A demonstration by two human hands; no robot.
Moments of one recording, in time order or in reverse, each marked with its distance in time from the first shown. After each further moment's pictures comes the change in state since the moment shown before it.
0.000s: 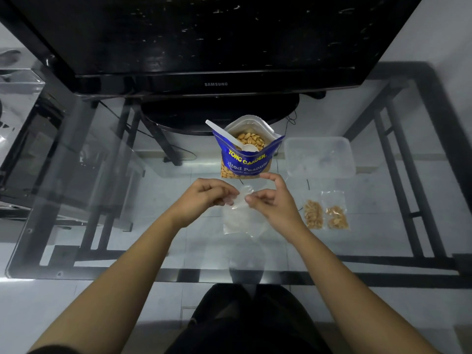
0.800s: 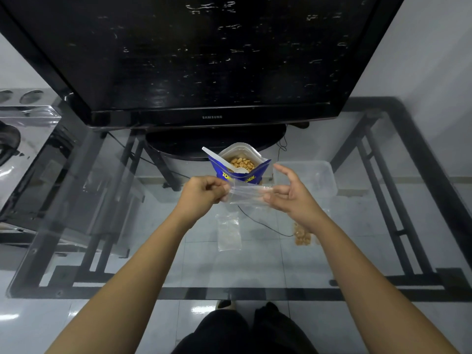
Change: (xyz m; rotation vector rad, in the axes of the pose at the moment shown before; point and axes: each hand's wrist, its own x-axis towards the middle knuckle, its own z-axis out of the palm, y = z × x) left_hand -0.002 0.055 0.017 0.135 0.344 0.051; right_hand -0.002 -0.049 -0.061 0.020 -0.134 -0.081
